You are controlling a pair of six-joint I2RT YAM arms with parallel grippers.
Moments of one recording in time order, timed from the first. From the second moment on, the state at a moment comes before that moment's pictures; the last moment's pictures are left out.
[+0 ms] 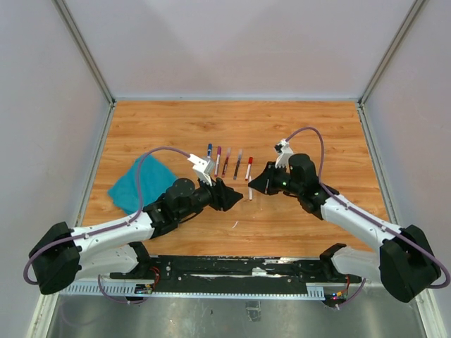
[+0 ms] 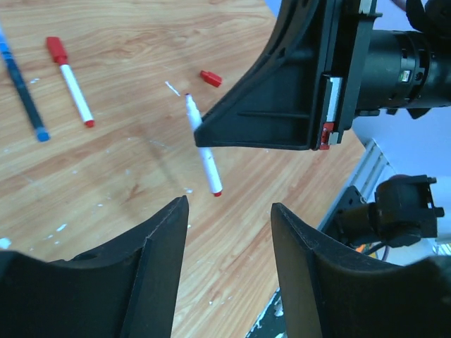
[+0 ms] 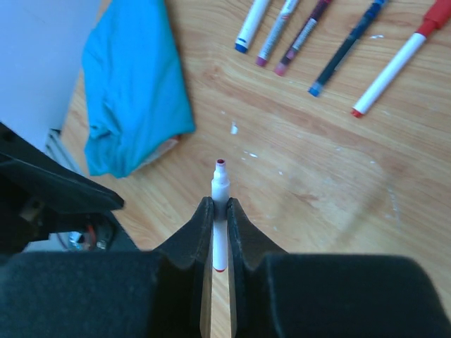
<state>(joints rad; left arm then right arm) -0.92 1.04 0.48 0.38 -0.03 -0.61 0.55 1.16 0.62 0.05 -0.36 0.53</state>
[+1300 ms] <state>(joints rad) -0.94 1.22 0.51 0.54 0.03 -0.64 0.55 1.06 0.49 0.38 -0.54 0.83</state>
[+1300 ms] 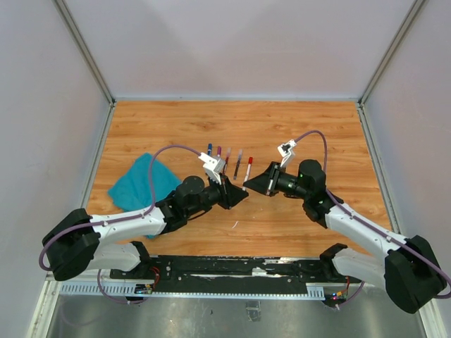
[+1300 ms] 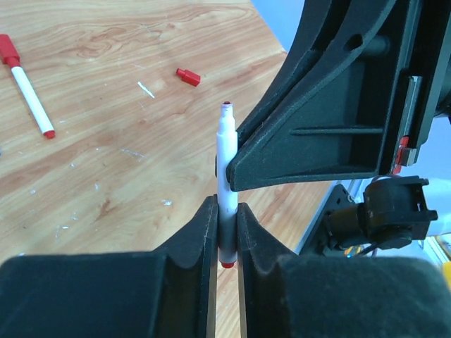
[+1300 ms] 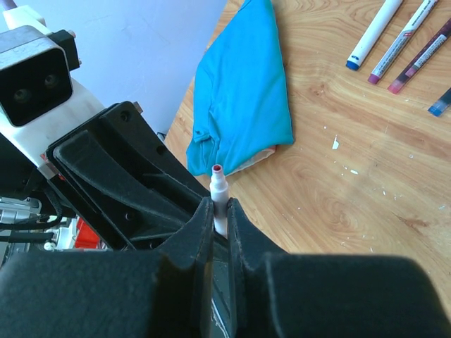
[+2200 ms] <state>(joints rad) -0.95 1.10 0.52 0.35 -0.10 -0.58 0.51 1.11 0.73 -0.29 0.04 0.32</state>
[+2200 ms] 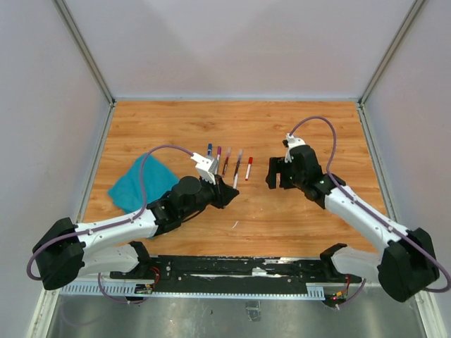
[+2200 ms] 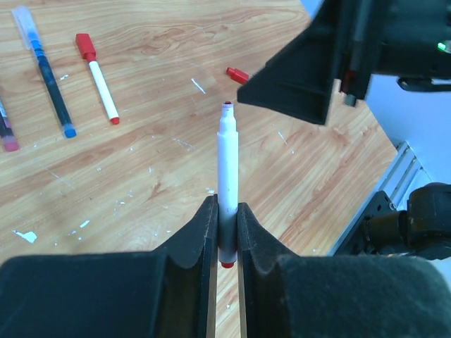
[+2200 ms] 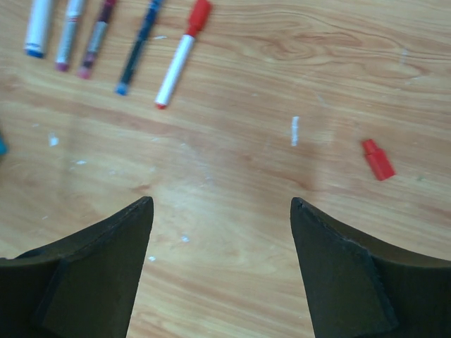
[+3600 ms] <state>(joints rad) -0.95 1.11 0.58 0.26 -0.08 -0.55 0.21 1.58 1.03 -0.68 0.29 0.95</state>
